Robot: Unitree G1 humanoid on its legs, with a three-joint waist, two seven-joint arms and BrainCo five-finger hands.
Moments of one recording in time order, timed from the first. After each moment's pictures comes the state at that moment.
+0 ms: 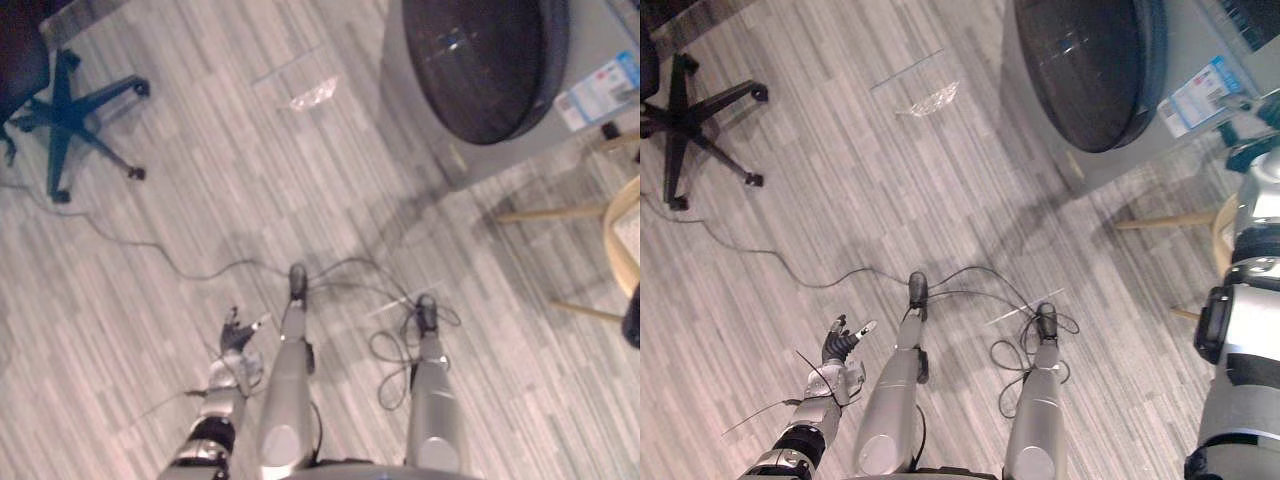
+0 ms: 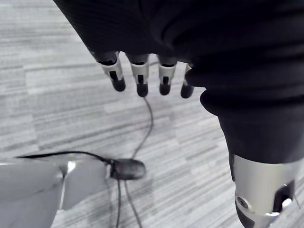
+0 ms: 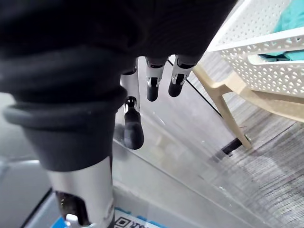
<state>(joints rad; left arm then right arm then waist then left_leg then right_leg) -0.19 0.10 0.04 0.83 -0.20 -0.17 0.23 -1.18 -0.92 -0.15 1.12 0.15 -0.04 -0.26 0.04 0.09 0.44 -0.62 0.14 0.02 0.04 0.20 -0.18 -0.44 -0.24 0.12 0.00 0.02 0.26</state>
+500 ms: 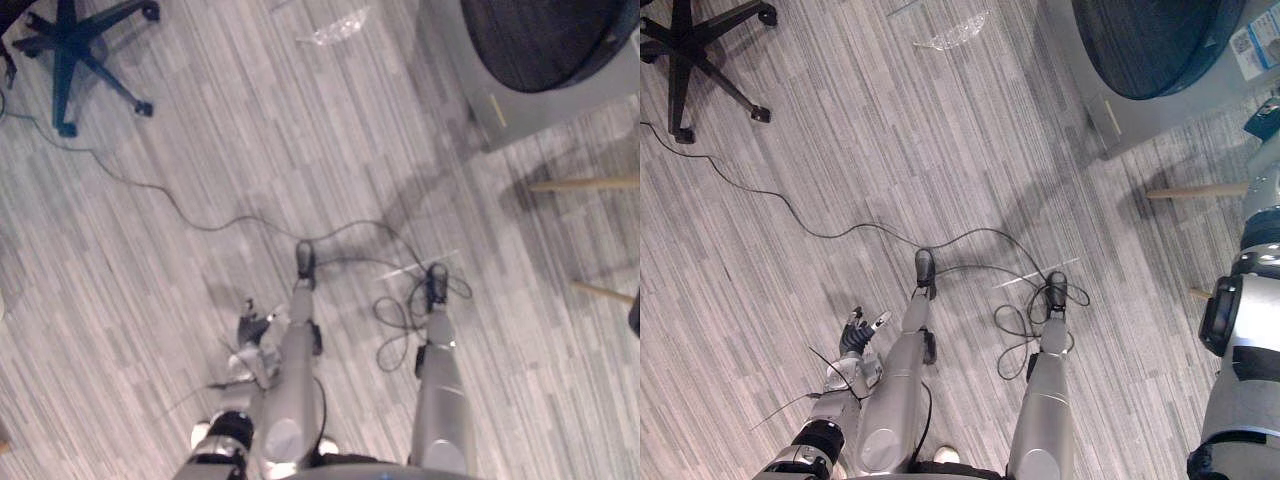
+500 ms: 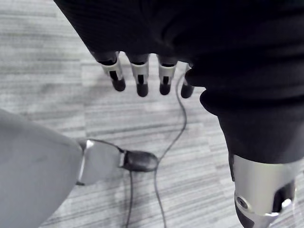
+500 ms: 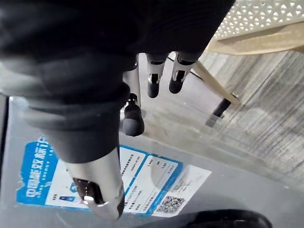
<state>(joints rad) -0.20 0.01 0.05 0.80 -0.24 -0.18 0.25 -1.17 -0.86 -0.10 0.94 0.43 -0.04 -0.32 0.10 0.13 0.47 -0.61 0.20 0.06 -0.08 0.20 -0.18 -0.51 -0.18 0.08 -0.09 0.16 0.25</state>
